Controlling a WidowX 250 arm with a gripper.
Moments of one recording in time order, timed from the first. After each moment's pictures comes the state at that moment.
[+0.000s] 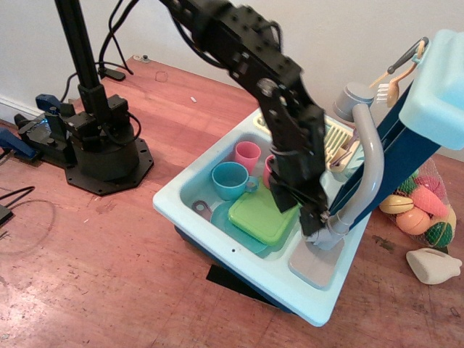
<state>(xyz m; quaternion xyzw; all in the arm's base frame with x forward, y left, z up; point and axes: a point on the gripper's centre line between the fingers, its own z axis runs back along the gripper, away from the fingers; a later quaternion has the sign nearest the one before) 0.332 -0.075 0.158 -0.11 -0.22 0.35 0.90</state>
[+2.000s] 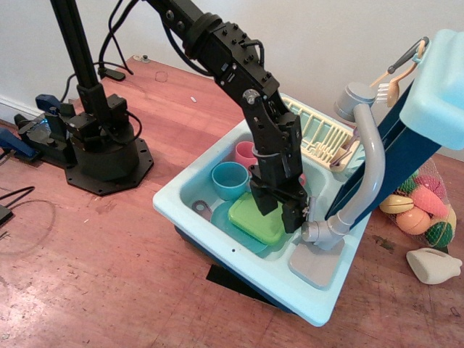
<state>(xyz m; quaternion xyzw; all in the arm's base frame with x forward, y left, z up) 0.323 -0.070 0.130 -0.16 -0.20 0.40 0.88</state>
